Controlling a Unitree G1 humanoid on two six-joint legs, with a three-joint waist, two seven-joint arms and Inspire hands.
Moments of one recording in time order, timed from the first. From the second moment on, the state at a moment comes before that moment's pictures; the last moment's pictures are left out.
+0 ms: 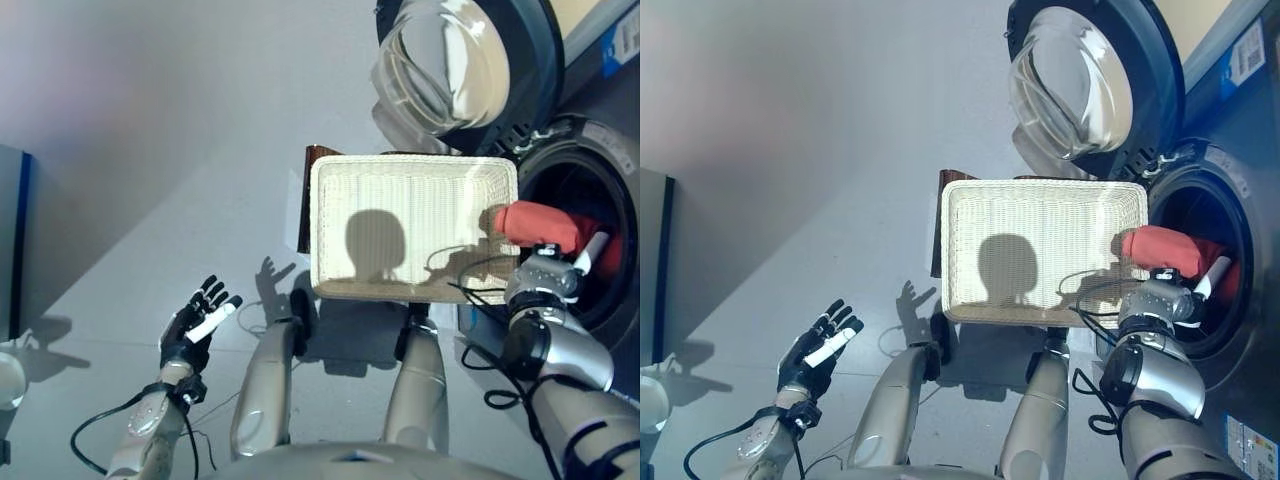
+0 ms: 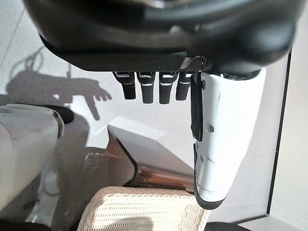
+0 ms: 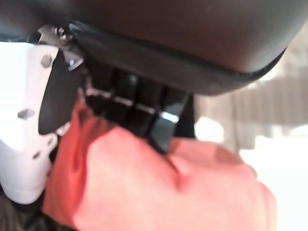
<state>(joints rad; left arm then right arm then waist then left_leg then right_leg) 0.32 0.41 -0.19 0.20 -0.76 -0.18 0.00 -0.81 -0.48 -0.56 1.20 1.37 -0.49 -0.51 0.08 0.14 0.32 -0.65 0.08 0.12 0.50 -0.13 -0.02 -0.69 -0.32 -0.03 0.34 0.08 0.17</state>
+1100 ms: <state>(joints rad) 0.33 0.41 -0.26 0.19 -0.79 -0.18 -0.02 -0.94 -0.83 -0.57 1.37 1.30 -0.50 -0.74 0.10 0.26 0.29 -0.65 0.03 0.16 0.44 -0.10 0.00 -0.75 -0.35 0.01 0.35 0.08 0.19</state>
